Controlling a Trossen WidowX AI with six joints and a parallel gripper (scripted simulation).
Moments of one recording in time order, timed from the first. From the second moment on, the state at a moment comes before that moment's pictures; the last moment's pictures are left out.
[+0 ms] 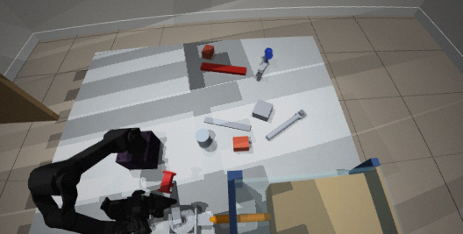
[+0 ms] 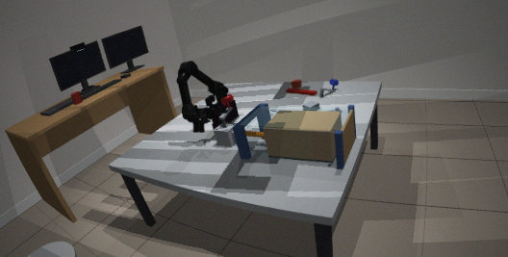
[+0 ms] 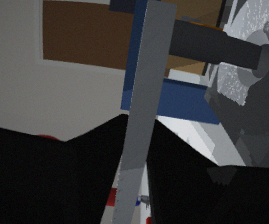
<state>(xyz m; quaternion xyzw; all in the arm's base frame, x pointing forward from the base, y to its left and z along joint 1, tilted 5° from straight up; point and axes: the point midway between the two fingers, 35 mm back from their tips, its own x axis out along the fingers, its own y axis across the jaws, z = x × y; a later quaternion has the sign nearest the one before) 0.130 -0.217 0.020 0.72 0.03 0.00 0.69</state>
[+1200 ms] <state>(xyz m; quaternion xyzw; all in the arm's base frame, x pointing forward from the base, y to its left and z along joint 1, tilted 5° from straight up) 0.131 -0.217 0.014 0.73 0.03 0.00 0.69</state>
